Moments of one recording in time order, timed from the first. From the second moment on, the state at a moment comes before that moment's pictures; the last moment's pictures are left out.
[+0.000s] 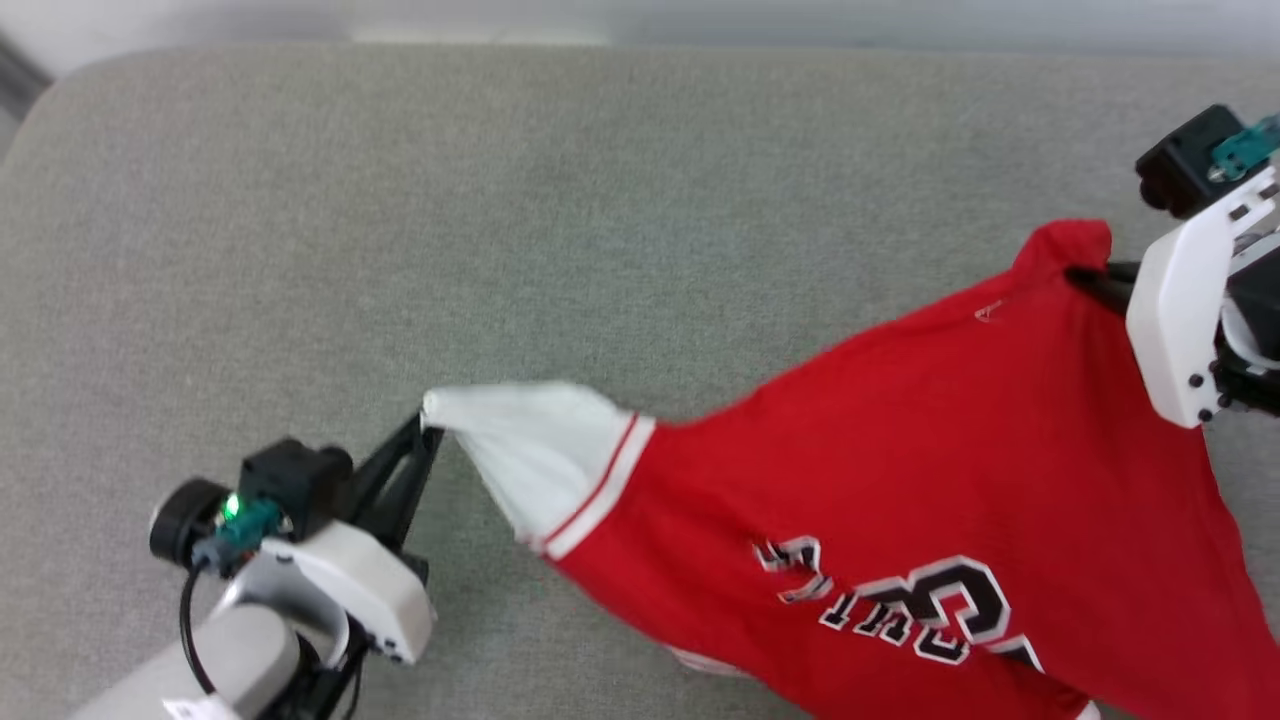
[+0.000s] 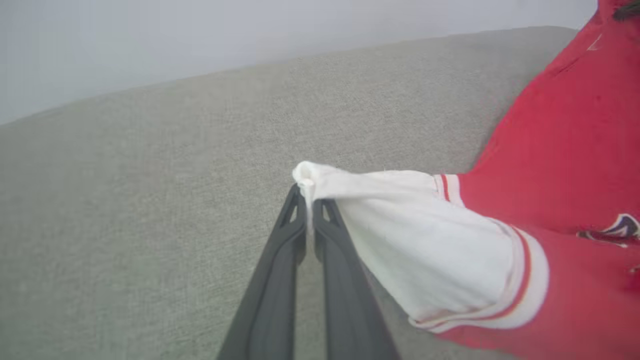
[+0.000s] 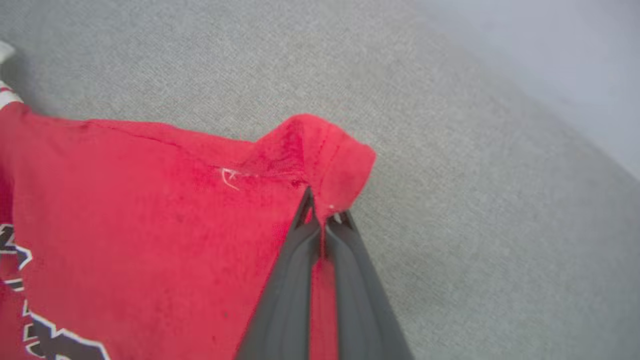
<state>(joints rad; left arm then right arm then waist) -0.41 0.74 -0.85 0.00 -0.82 0.25 -0.22 -0.86 -0.76 0.74 0.24 0.82 0.13 0.65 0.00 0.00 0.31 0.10</state>
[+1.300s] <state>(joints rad) -1.89 0.52 -0.71 0.49 -0.53 -0.05 -0.05 -1.77 -0.57 0.54 0.52 0.44 0.13 0.29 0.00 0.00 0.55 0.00</state>
